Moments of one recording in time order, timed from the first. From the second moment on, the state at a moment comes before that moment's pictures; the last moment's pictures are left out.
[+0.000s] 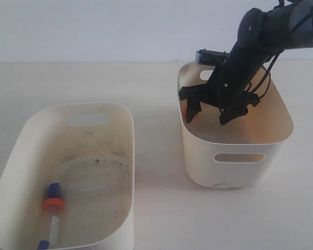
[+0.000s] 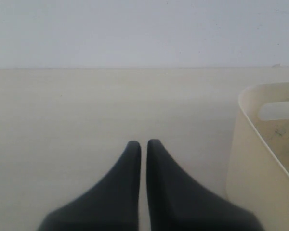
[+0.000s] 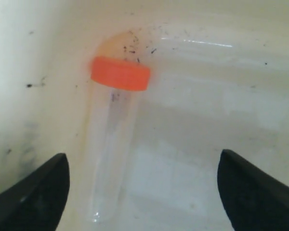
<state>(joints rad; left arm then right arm) 0.02 0.00 0.00 -0.02 0.28 0.02 0.21 2.09 -1.48 0.30 0.81 -0.02</state>
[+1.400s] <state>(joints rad) 0.02 0.00 0.00 -0.02 0.28 0.02 0.23 2.16 -1.49 0.11 0.87 0.14</state>
